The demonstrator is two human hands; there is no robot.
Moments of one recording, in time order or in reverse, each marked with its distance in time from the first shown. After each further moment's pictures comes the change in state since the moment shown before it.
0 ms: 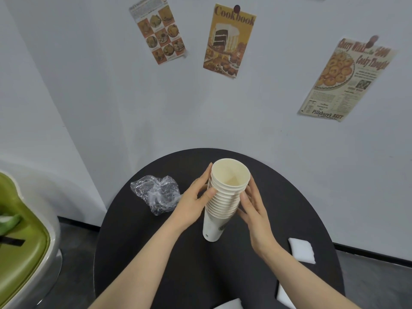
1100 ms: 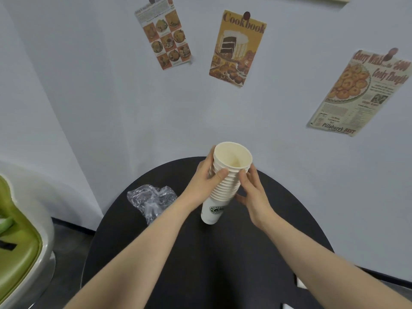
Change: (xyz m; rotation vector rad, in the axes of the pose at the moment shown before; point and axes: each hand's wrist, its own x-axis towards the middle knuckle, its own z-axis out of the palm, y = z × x) left_hand 0.079 0.035 -0.005 -0.064 0.052 0.079; right_hand 0.099 -0.021 -0.002 0.046 -0.134 0.074
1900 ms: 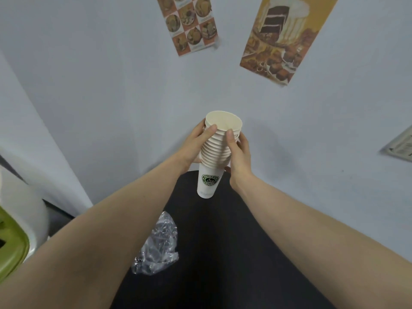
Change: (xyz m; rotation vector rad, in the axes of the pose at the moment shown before) left_hand 0.180 -0.042 -0.097 -0.082 0.198 -0.158; right_hand 0.241 0.035 0.056 0.141 0.153 0.090
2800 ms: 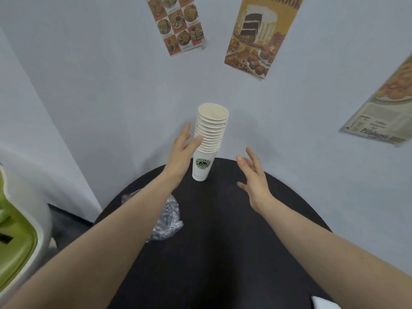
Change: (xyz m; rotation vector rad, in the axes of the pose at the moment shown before) left_hand -0.093 -0.005 0.008 0.013 0.171 0.042; right_hand -0.110 -0.001 -0.076 -0.200 -0.001 0.046
